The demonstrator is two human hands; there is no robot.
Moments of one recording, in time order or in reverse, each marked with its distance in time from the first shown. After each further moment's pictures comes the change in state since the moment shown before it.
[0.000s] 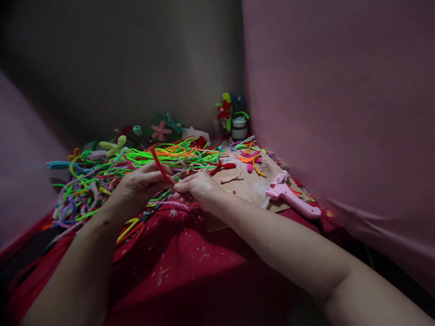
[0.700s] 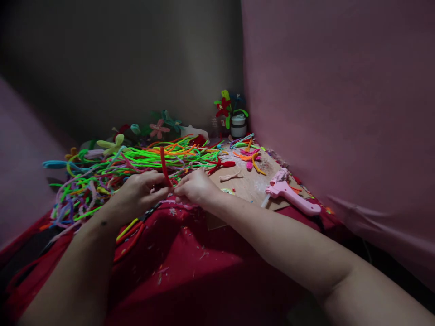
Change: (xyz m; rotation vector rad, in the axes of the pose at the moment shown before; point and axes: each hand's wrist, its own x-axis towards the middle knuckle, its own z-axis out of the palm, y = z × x) left_hand 0.002 0.015 0.000 0.005 -0.063 -0.231; right_hand 0.000 0.003 0.001 -0.361 0.038 -0.148
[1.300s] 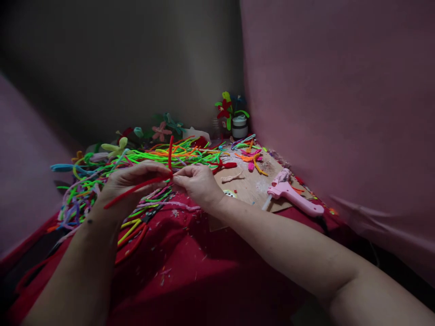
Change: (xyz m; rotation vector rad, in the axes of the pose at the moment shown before) left_hand -0.003 0.003 -0.005 -0.687 0.199 -0.051; right_hand -0.008 -0.011 0.003 0.206 0.090 -0.268
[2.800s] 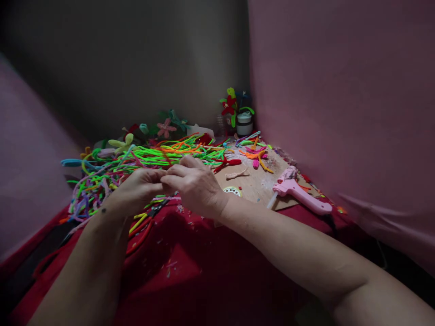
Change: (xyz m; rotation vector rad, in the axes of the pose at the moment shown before) left_hand 0.000 -0.001 -0.001 0.219 -0.202 -0.367; right_hand -0.006 0.001 -0.004 -1.061 -0.105 -0.995
